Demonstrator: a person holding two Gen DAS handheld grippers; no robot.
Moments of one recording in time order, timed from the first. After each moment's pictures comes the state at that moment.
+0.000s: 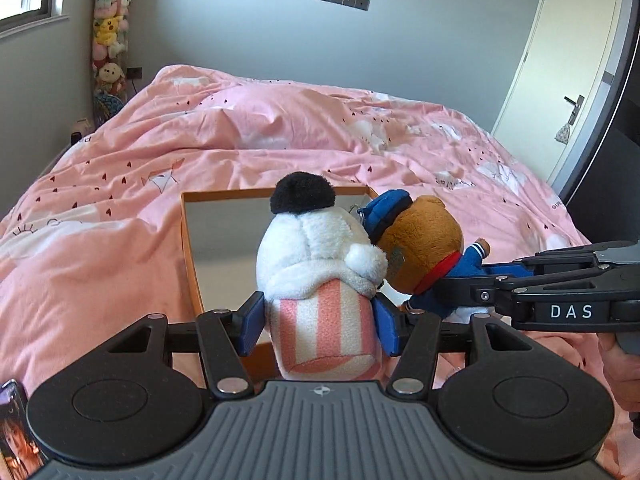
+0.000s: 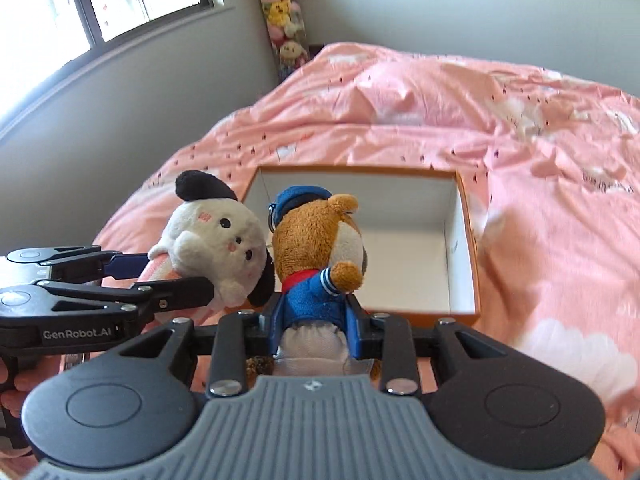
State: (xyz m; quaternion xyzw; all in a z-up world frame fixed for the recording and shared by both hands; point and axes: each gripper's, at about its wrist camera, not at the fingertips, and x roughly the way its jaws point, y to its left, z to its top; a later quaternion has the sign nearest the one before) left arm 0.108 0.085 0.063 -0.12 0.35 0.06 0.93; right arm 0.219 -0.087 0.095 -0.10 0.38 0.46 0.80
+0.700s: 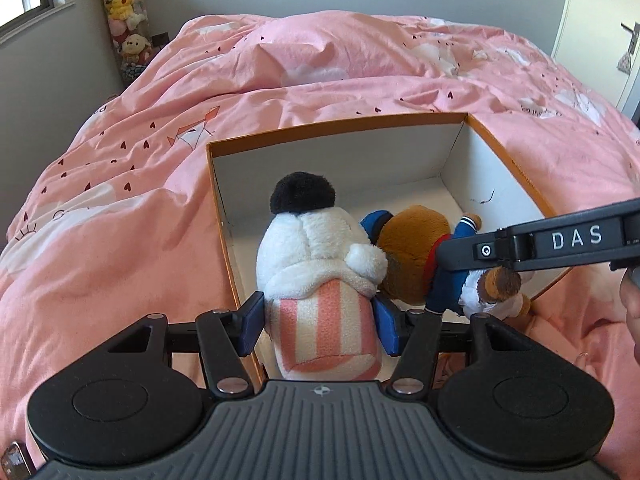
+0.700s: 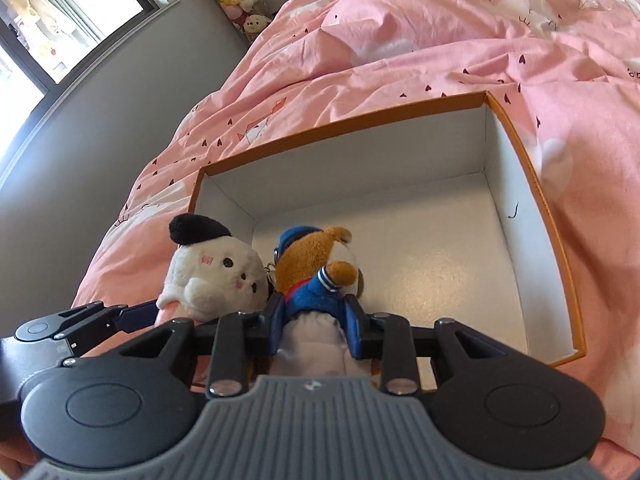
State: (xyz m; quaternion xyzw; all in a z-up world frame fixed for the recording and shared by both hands) left arm 0.184 0.109 -0.017 -0.03 0.45 0.12 0.88; right arm 0.309 -0.003 -0.003 0.00 0.49 0.44 0.75
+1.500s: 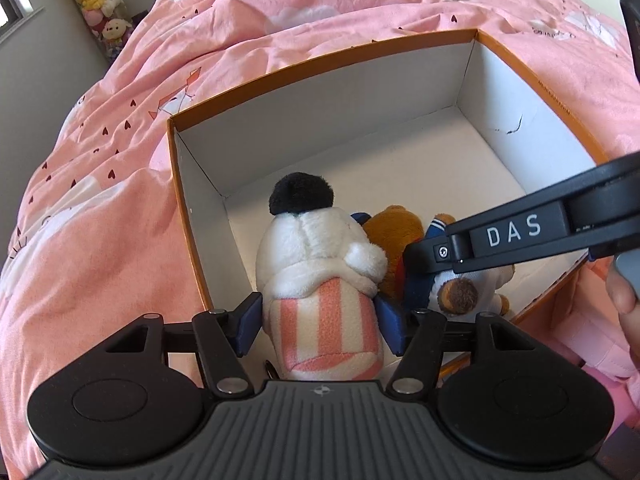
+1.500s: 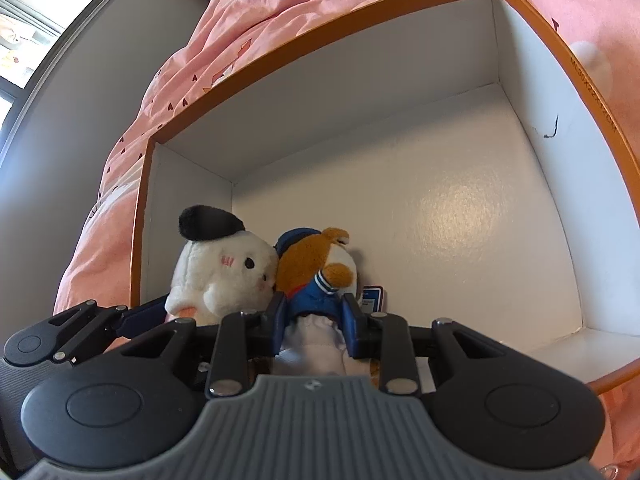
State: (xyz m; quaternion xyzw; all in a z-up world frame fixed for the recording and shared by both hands) left arm 0.213 0.110 -0.046 0.01 0.53 0.11 0.84; right arm 0.330 0.035 -0.059 0.02 0.59 0.40 0.70
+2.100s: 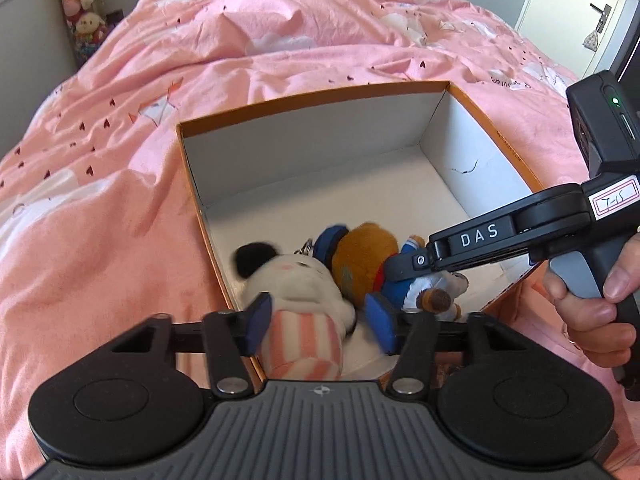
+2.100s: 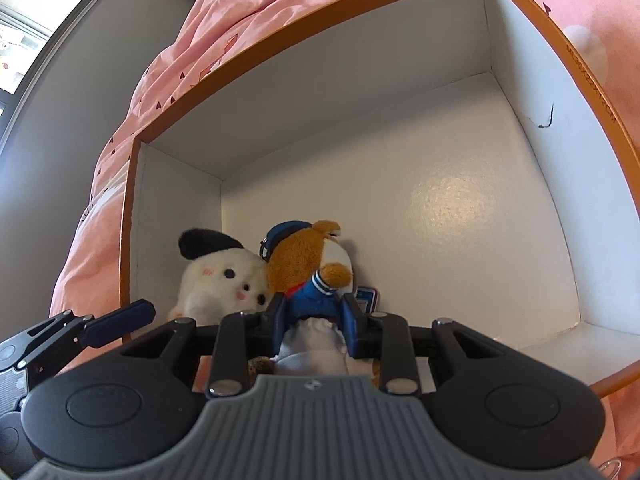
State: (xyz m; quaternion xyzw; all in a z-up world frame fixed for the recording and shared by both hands) left arm 0.193 0.143 -0.026 -0.07 0.49 0.04 0.87; right arm 0.334 0.036 -0.067 0.03 0.60 0.39 0.70
